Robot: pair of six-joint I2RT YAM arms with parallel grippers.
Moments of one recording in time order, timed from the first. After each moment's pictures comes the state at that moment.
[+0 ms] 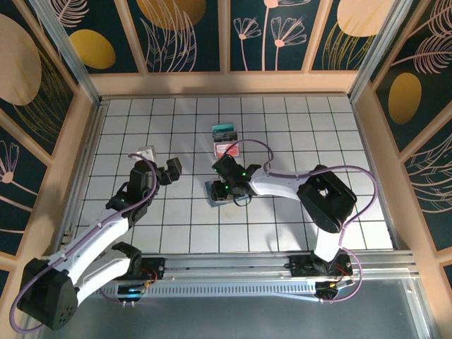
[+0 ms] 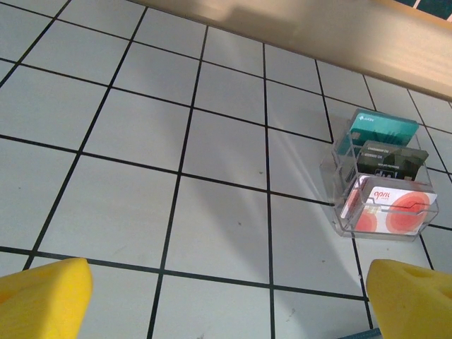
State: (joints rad) left arm -0.45 0.93 0.51 -0.07 -0.30 -0.52; right arm 0.92 1.80 1.09 -0.35 -0.11 0.65
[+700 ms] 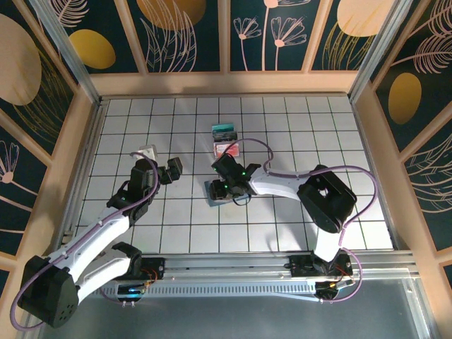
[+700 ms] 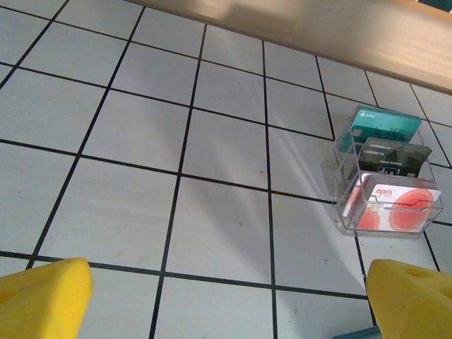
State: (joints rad) left arm -0.45 0.95 0.52 -0.08 -0.29 -0.51; right arm 0.92 1.80 1.10 -0.35 -0.11 0.65
